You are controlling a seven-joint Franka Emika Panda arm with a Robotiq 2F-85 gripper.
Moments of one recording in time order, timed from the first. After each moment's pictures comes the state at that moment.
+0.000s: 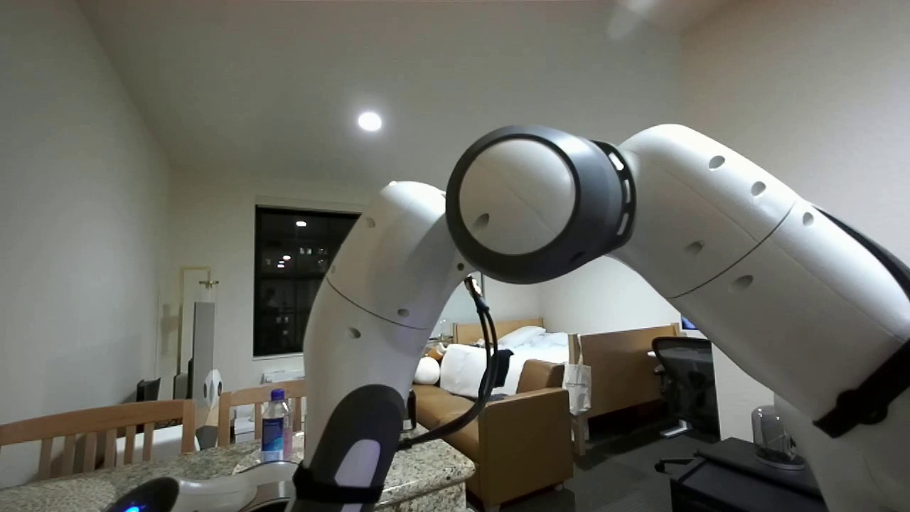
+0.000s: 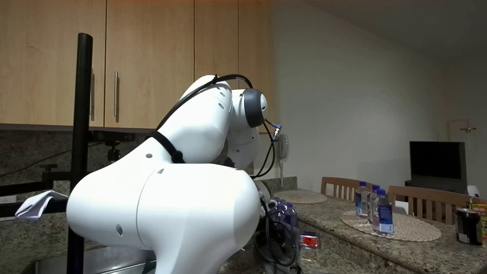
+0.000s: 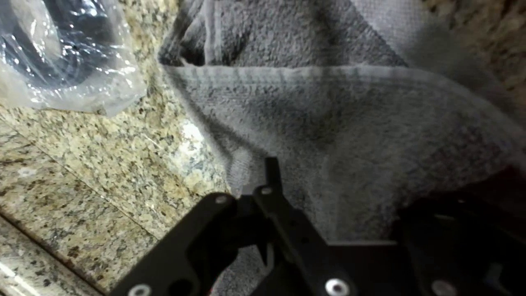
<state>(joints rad) 0.70 0.73 -0.09 -1.85 -0.80 2.55 0.97</state>
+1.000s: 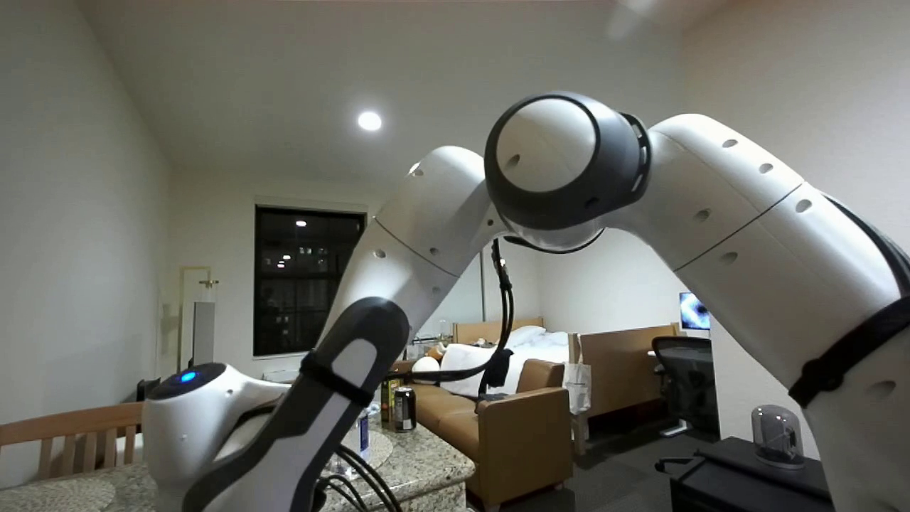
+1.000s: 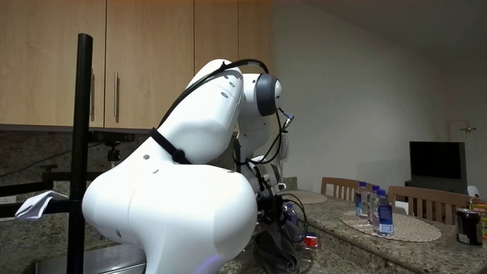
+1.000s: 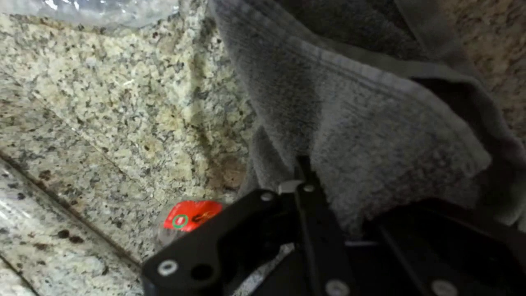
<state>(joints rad) 0.47 0.60 0.10 -1.85 -0.59 2.51 0.46</state>
